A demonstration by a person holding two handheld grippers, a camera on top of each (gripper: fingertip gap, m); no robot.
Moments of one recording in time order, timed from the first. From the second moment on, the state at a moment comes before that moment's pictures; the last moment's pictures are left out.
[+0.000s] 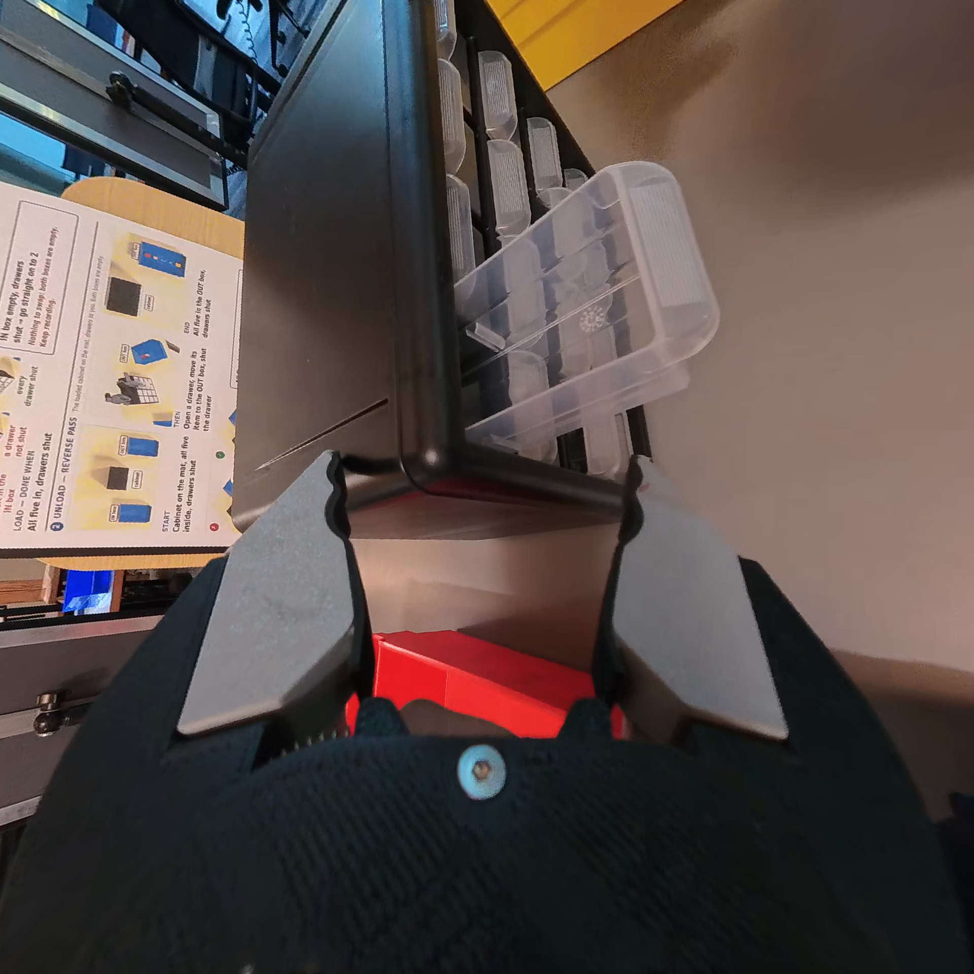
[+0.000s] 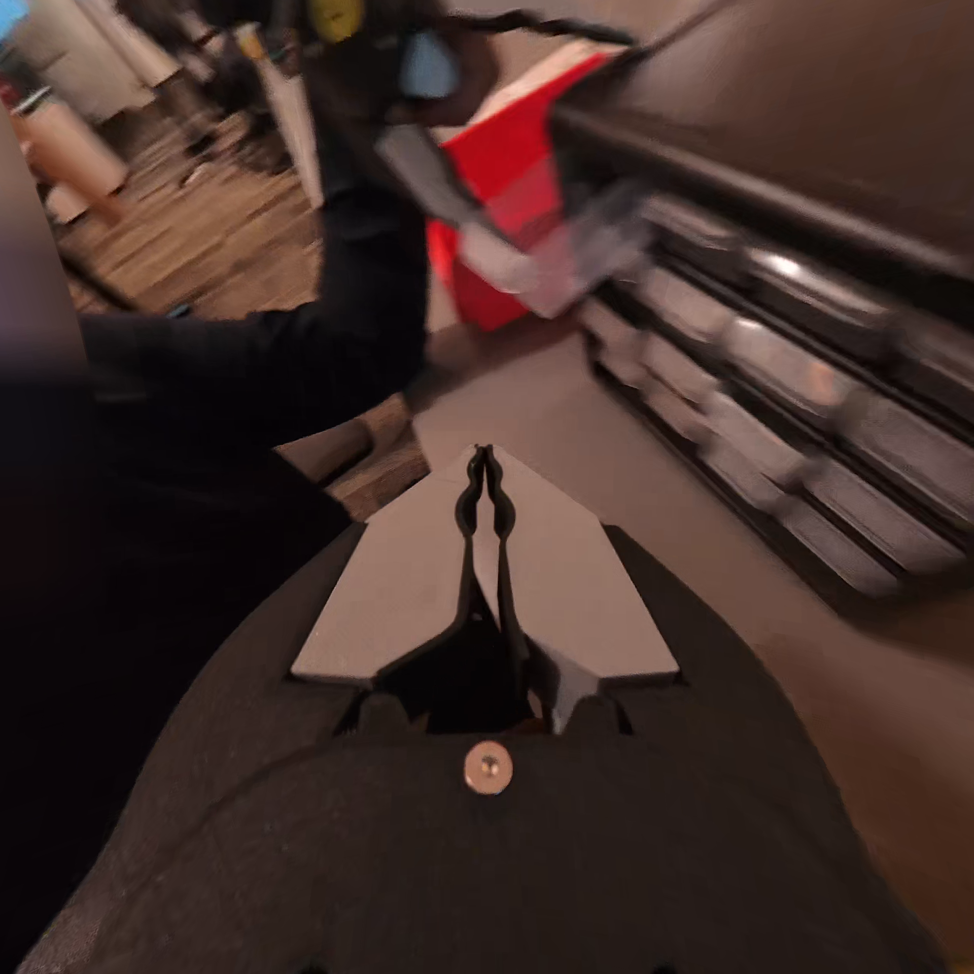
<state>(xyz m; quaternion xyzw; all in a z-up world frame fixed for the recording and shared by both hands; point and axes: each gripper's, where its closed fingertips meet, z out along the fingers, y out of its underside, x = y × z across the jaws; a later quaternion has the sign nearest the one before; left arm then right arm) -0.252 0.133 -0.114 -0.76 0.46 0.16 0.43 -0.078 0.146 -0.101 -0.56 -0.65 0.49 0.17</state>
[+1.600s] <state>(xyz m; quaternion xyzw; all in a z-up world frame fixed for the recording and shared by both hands) -0.264 0.107 -0.087 -0.77 0.14 0.26 0.56 0.067 0.306 -0.176 -0.69 -0.41 0.42 0.42</state>
